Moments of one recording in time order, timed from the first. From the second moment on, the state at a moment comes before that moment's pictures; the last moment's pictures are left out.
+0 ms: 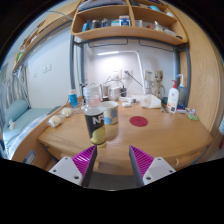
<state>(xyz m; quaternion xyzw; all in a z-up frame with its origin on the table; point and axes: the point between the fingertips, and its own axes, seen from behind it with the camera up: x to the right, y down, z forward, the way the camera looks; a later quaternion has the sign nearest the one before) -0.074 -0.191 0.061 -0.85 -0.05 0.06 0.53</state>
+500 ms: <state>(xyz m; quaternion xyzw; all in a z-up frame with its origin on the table) -0.174 -0.113 0.061 -0.80 -0.03 0.08 0.60</state>
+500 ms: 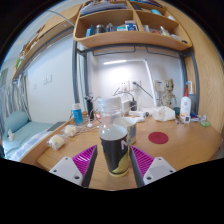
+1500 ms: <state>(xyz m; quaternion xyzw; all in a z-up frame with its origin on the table) -0.254 -0.041 0.115 -0.79 0.09 0.19 0.57</state>
